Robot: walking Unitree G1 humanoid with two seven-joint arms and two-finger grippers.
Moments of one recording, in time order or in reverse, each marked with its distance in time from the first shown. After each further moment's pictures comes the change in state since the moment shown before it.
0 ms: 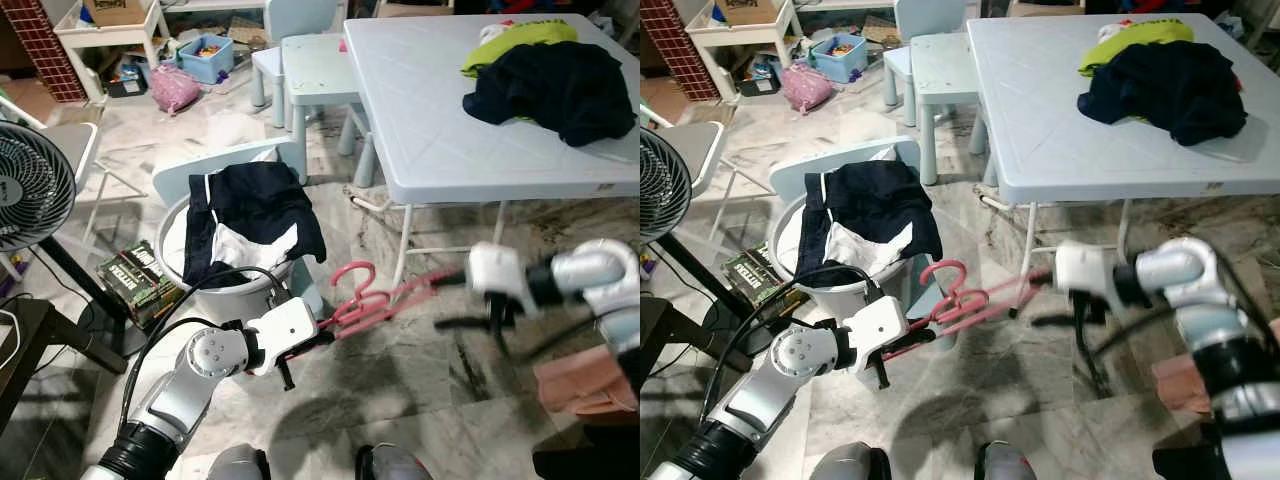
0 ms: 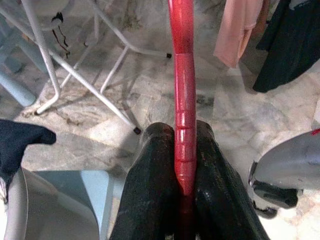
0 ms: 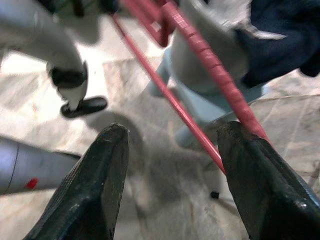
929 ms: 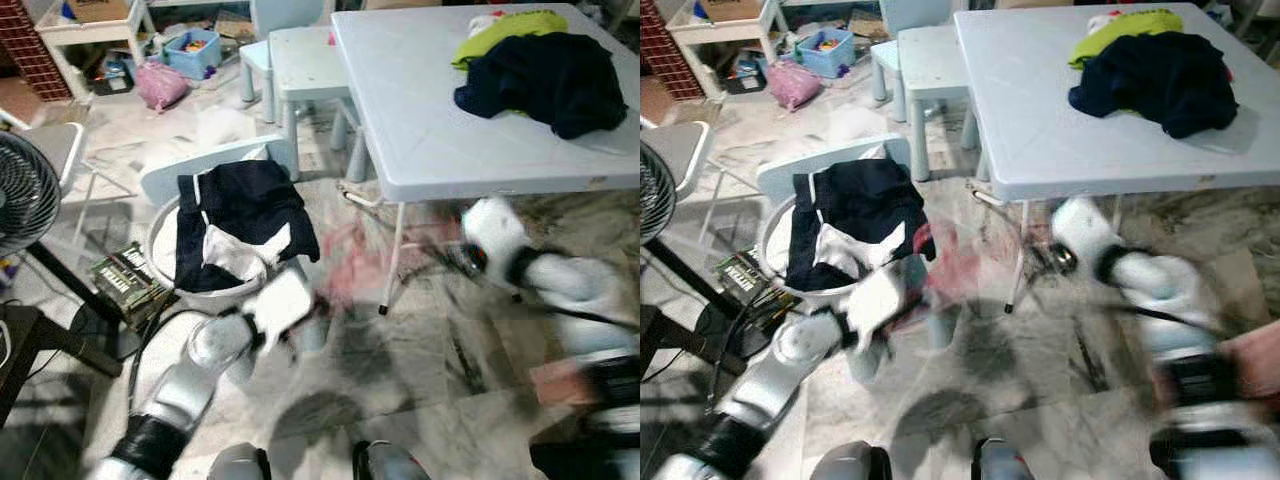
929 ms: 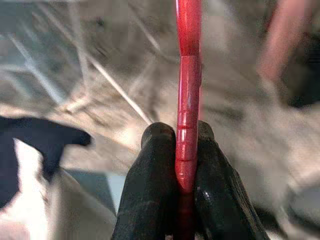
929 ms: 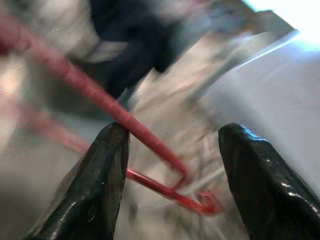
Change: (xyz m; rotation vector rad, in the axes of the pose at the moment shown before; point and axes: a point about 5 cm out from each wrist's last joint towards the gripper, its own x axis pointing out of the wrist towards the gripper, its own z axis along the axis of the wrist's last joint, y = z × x) left arm -0.001 0.015 0.000 -0.028 -0.011 0.142; right arm 0.007 -0.011 -0.011 0.010 -0.049 -0.559
